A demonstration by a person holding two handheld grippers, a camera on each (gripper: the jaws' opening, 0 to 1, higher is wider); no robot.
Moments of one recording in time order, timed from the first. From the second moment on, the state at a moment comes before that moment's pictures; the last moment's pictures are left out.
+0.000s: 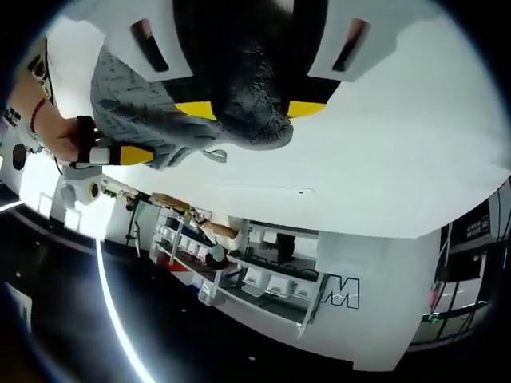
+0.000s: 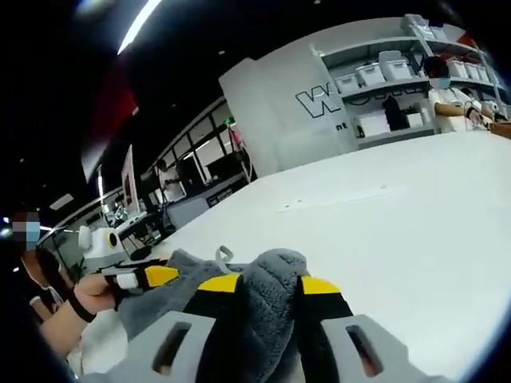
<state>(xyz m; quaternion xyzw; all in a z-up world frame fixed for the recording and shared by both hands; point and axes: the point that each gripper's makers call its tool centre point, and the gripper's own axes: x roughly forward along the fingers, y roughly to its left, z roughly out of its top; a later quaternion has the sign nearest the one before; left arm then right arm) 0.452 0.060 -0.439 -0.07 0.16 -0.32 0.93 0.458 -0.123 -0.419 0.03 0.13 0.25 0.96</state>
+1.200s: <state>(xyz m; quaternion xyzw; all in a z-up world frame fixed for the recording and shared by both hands) 0.467 0.054 -0.453 -0.08 0.17 -0.33 0.93 0.462 -0.115 -0.436 0.16 0.17 0.24 0.94</state>
